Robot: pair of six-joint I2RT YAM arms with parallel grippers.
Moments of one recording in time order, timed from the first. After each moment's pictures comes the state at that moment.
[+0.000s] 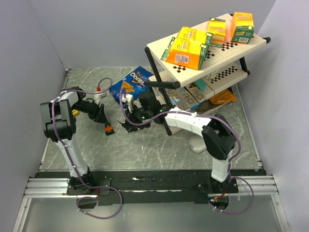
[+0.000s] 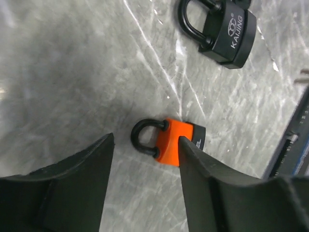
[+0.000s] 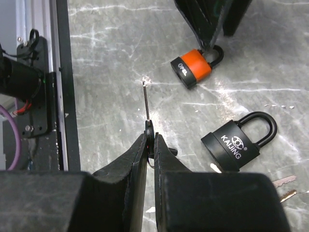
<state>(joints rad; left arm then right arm) 0.20 2.06 1.41 -1.00 0.85 0.92 0.84 1.86 1.36 -0.06 -0.59 -0.04</state>
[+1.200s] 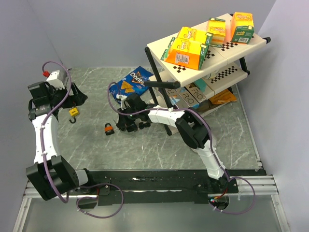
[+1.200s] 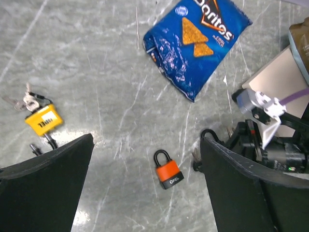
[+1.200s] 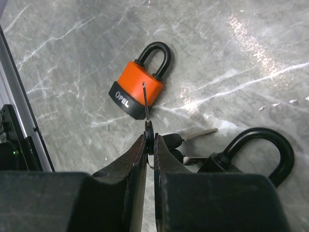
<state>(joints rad) 0.41 1.23 1.12 -0.43 0.60 -0.02 0.85 2.24 1.66 -0.10 -0.45 0.32</state>
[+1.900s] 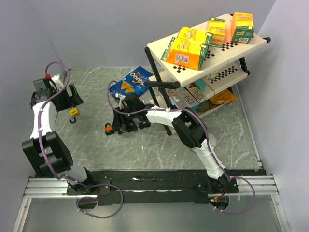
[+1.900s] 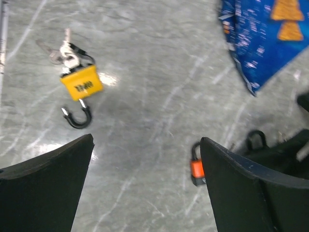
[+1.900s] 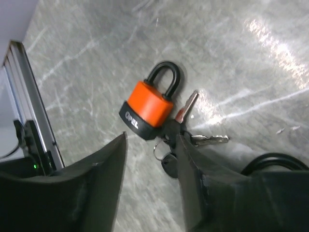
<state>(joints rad) 0.42 1.47 1.22 -0.57 0.39 -0.01 0.86 2.31 1.72 -0.04 -0.49 0.45</state>
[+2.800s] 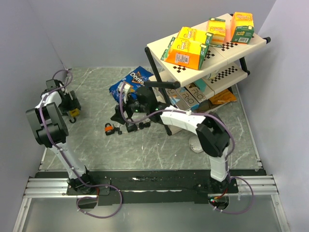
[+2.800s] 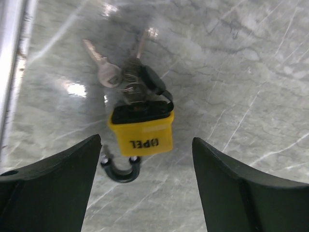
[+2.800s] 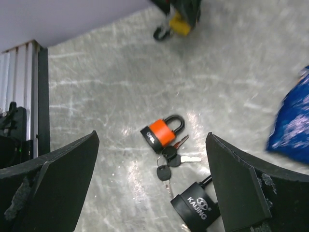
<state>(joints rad) 0.40 1.96 1.44 -0.55 0.09 -0.10 0.85 1.96 1.47 0.19 -0.46 0.06</state>
